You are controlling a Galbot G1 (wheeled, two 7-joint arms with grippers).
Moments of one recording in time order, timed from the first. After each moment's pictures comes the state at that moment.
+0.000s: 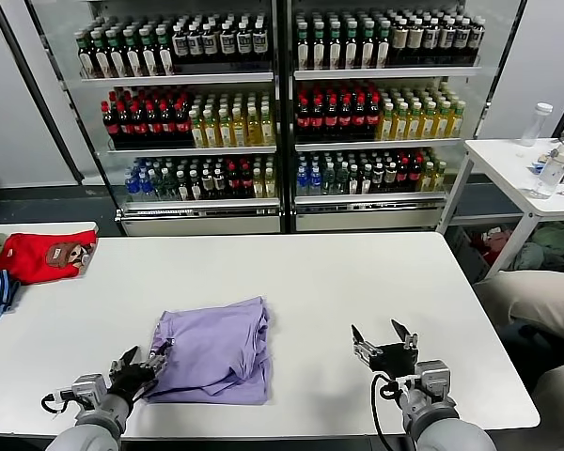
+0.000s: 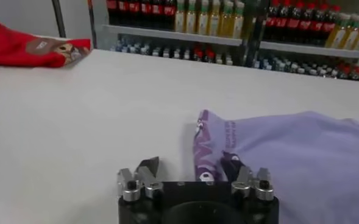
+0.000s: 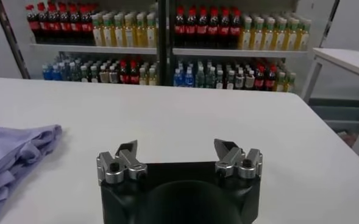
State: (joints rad) left arm 1.47 -1.26 -0.66 -1.97 -0.52 0.54 -0.09; right arm -1.41 1.11 0.33 2.26 0.47 -0.58 0.33
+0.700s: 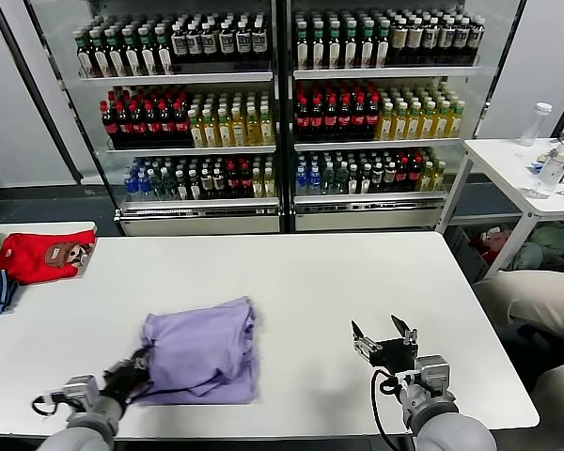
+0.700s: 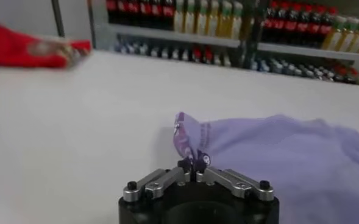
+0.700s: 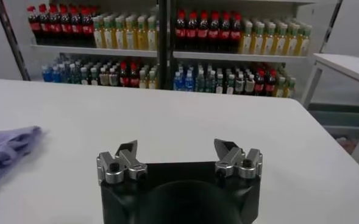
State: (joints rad) left arm 1.50 -1.25 -0.76 -2.05 -0.47 0.54 -0.08; right arm -1.38 1.09 0.32 2.25 0.47 -0.58 0.33
